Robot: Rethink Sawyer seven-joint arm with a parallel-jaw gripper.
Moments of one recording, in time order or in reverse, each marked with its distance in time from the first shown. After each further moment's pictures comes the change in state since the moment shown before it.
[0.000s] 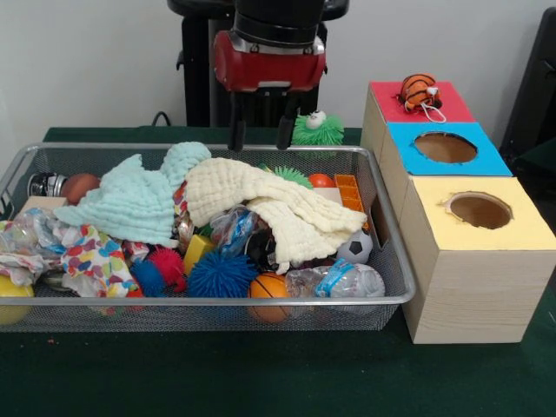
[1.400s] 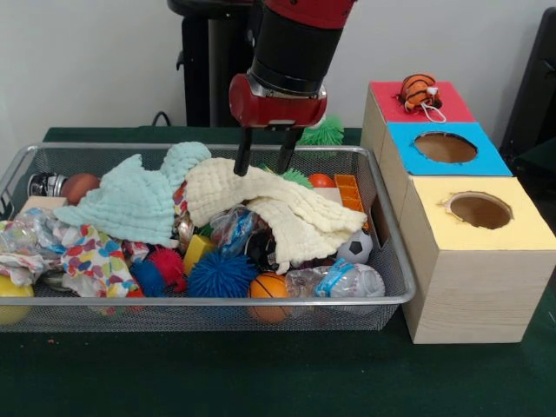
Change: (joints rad) arm 0.183 0.124 -0.229 -0.002 0.001 -0.123 0.000
